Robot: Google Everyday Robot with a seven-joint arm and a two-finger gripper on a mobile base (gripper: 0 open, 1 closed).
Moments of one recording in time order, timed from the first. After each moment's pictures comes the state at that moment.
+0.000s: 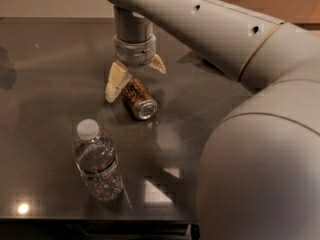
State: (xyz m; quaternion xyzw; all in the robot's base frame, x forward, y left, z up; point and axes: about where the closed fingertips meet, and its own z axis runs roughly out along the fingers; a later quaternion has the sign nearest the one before) arm 0.603 0.054 0.855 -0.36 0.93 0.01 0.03
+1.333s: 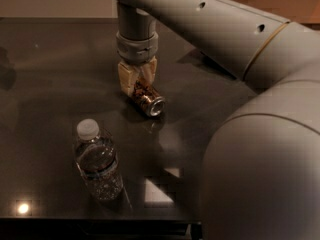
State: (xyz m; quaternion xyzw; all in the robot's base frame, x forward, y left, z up) arm 0.604 0.054 0.861 -0.37 0.93 0.02 0.04
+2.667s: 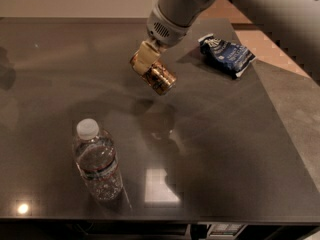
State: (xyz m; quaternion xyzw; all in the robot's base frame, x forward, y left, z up) arm 0.608 0.029 0.932 -0.51 0.82 0.11 0.23
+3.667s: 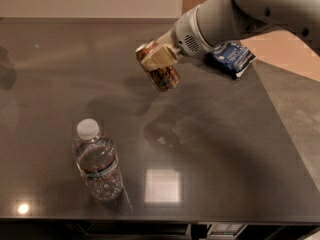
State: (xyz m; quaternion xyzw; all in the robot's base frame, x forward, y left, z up) arm 0.594 0.006 0.958 -0.51 0.74 0.18 0.40
